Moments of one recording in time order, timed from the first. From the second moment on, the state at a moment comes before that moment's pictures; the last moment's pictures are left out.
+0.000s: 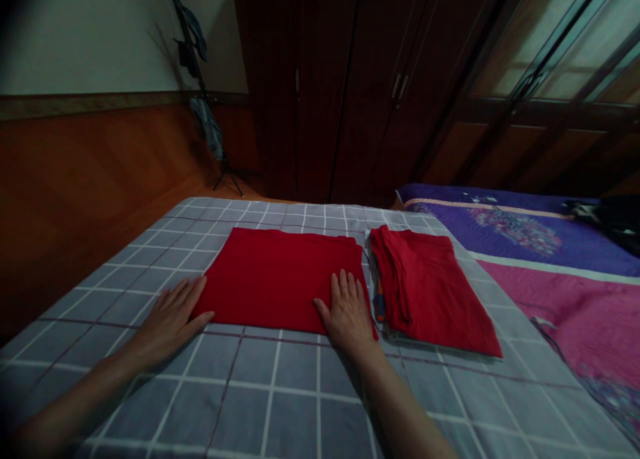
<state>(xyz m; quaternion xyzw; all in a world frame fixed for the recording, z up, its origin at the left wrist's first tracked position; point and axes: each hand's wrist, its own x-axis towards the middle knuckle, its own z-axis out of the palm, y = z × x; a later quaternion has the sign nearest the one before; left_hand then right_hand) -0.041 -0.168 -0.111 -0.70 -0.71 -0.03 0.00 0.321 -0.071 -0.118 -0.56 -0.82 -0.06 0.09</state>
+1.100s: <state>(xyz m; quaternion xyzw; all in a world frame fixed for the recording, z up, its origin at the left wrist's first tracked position) 0.041 0.067 -0.093 -0.73 -0.64 -0.23 -0.06 0.328 -0.066 -0.138 -0.54 -0.83 -0.05 0.16</state>
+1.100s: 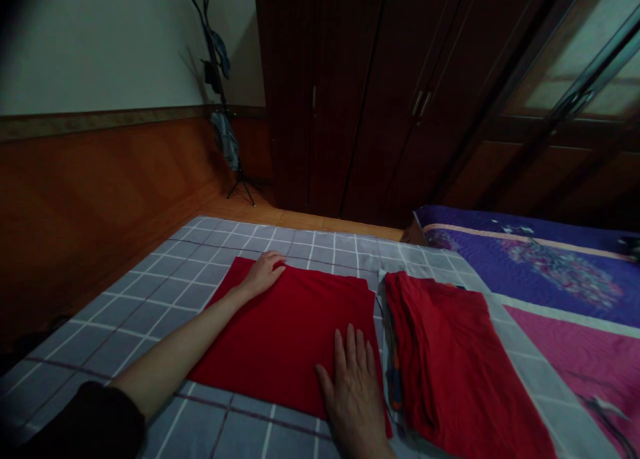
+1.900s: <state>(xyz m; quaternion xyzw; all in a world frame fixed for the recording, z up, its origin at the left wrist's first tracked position) 0.017 0.101 -0.113 -0.59 -0.59 -0.45 -0.31 0.204 0.050 -0.054 -0.50 -0.82 0.17 0.21</state>
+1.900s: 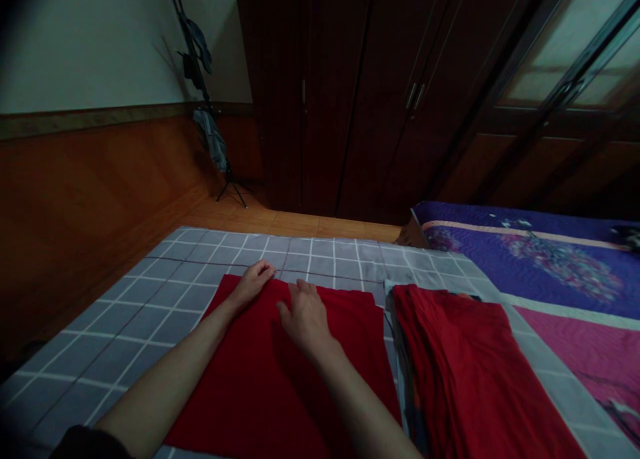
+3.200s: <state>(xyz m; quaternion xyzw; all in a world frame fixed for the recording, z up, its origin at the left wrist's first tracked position) 0.038 0.091 -0.097 -0.40 -0.42 -0.58 -0.57 0.173 0.115 -0.104 -0.39 -0.43 0.70 0.41</state>
